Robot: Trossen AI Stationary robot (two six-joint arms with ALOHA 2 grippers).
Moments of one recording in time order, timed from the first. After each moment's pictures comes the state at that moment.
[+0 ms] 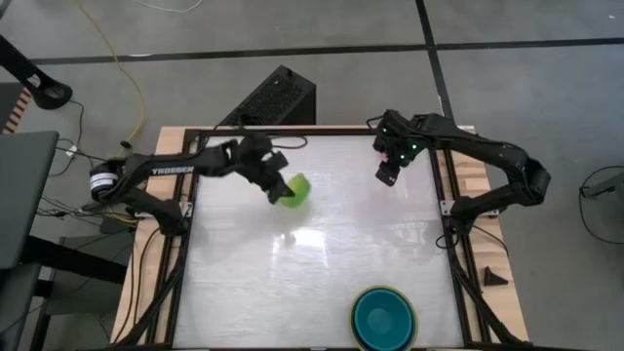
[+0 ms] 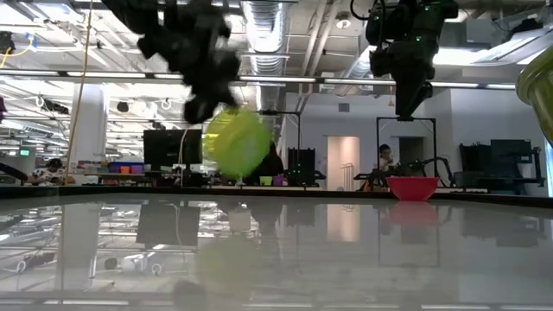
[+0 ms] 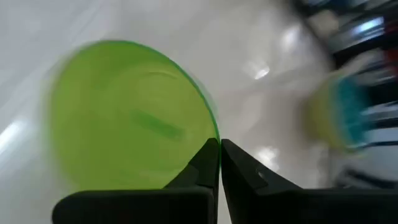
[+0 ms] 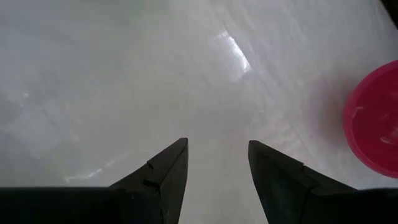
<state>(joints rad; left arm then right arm) 0.40 1.40 0.93 -0.22 0.52 -0.45 -0.56 1.32 1.21 -1.11 -0.13 0.02</state>
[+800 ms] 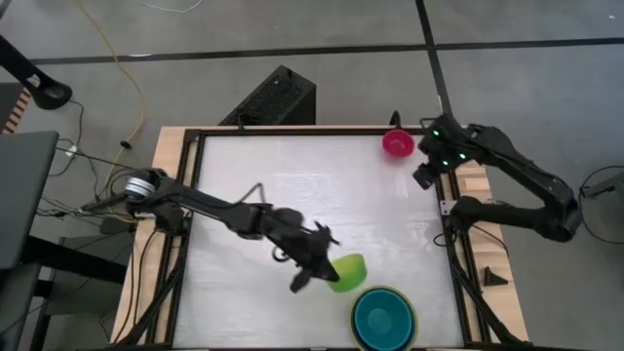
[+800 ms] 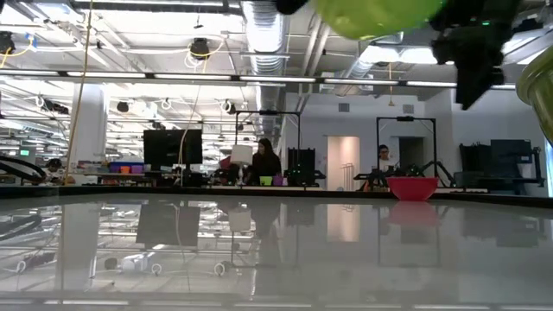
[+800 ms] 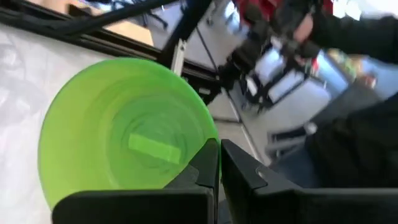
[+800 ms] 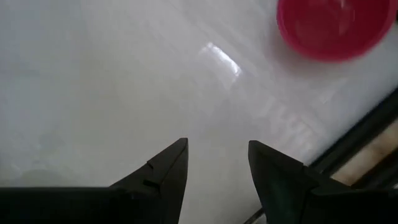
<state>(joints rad) -0.24 1.71 1.29 0.20 0.34 -0.55 -0.76 0.91 1.01 -1.26 -0.13 0.08</state>
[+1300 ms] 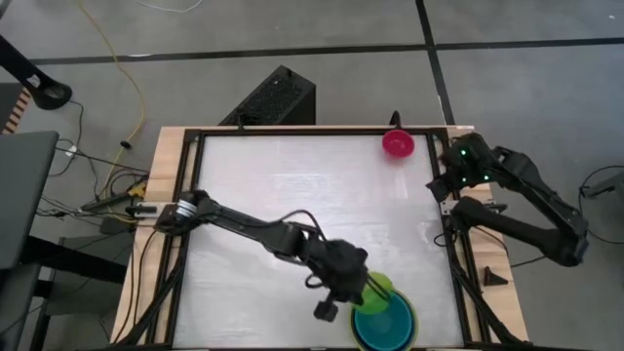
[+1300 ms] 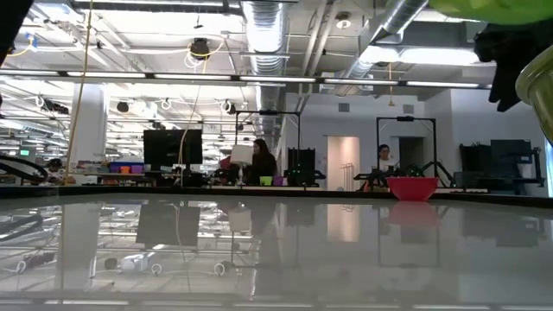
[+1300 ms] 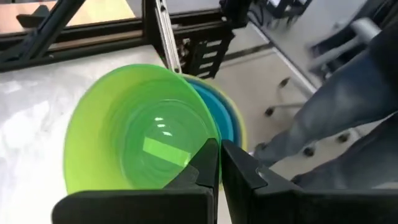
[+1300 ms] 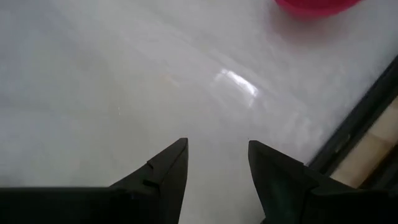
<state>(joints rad) -0.31 2.13 2.04 -0.43 0.31 -0.08 -0.76 0.58 0.83 -1.27 -0.16 0.24</state>
